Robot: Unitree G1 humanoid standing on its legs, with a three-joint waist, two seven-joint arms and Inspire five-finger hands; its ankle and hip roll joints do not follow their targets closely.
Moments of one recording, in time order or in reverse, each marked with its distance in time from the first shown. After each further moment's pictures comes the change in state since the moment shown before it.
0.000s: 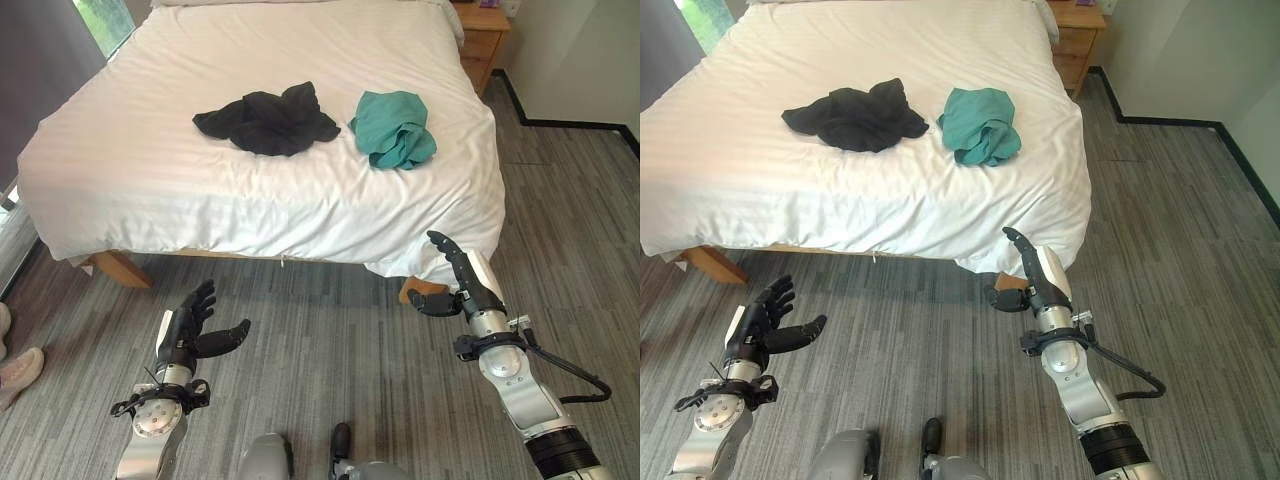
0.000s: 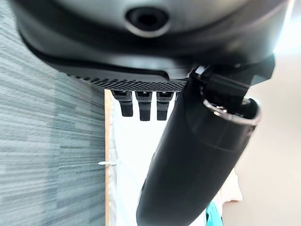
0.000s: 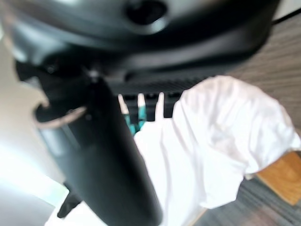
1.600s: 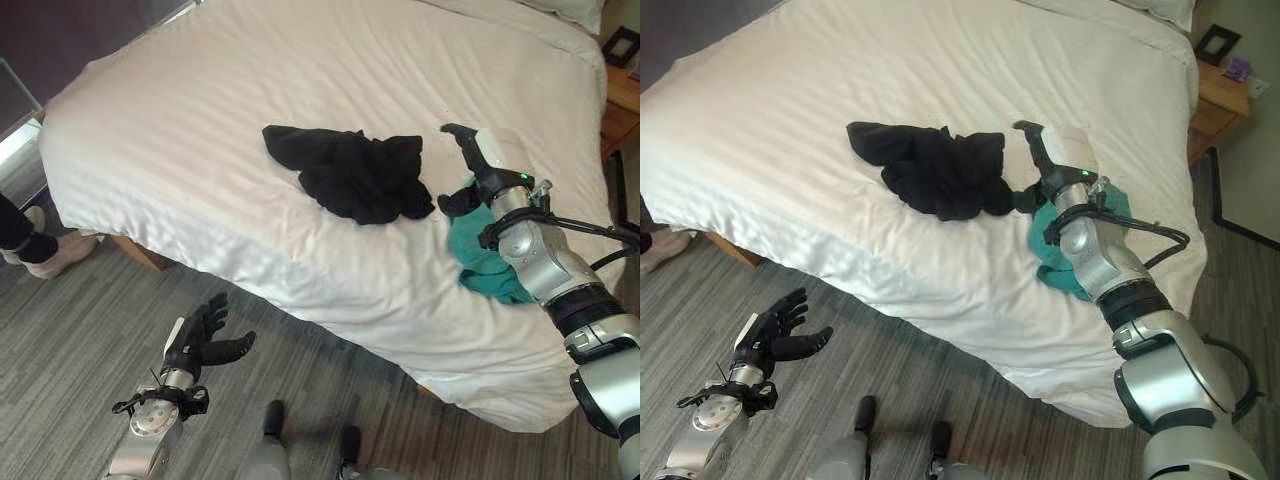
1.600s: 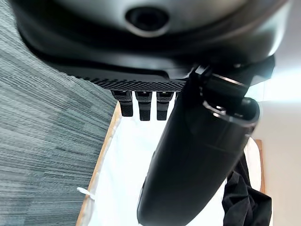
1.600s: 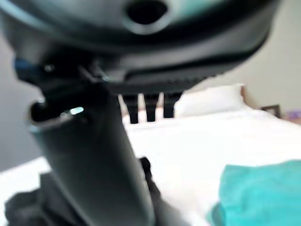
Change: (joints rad) left arm -0.039 0.111 -0.145 0.077 -0.118 0.000 -0.066; right arm -0.784 -0.244 0.386 0.594 -0.159 0.035 -0.020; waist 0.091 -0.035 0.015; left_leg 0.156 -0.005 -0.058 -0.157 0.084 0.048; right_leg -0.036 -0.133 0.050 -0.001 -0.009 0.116
